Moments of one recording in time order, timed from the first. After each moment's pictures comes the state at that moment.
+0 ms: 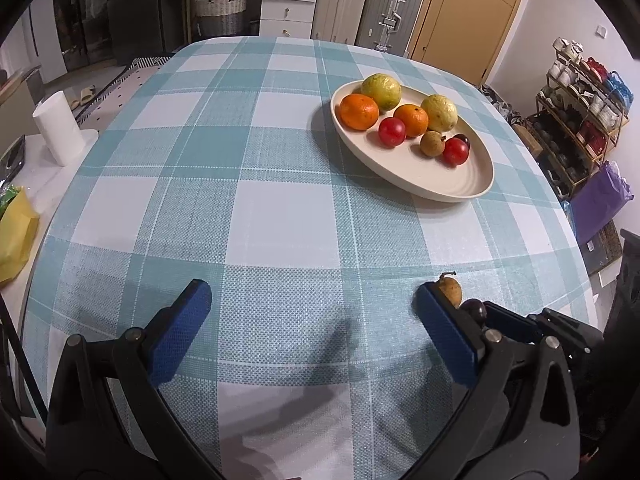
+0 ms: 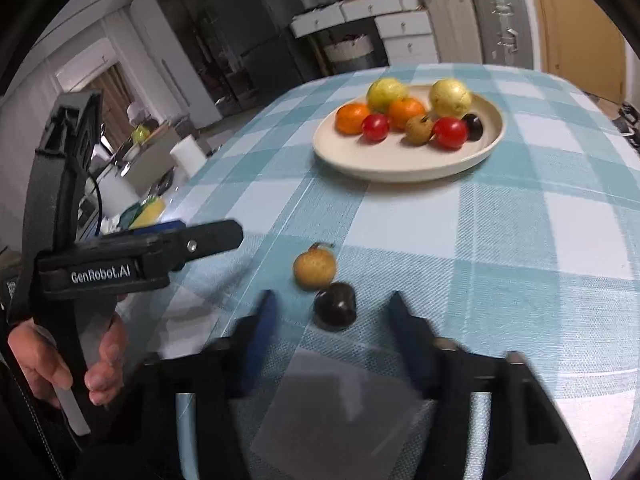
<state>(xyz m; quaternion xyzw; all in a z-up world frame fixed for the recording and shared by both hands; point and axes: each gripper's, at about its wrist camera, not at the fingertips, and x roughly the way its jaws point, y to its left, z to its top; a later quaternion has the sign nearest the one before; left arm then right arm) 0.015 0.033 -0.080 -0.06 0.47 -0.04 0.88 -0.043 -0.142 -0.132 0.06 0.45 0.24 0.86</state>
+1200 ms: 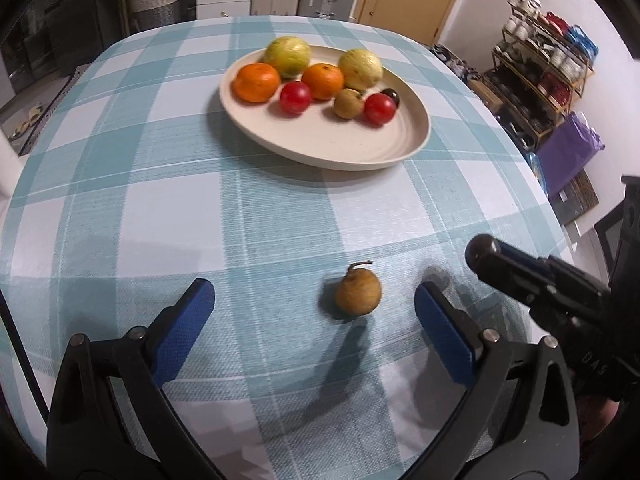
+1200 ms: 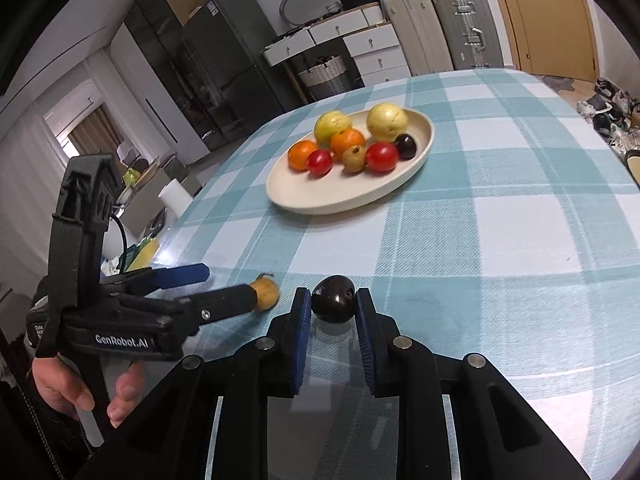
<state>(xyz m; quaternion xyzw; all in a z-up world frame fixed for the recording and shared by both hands) 0.032 -0.032 -0.093 -0.02 0.51 -0.13 0.85 -0.045 -0.209 -0.111 0.12 0.41 0.20 0.88</state>
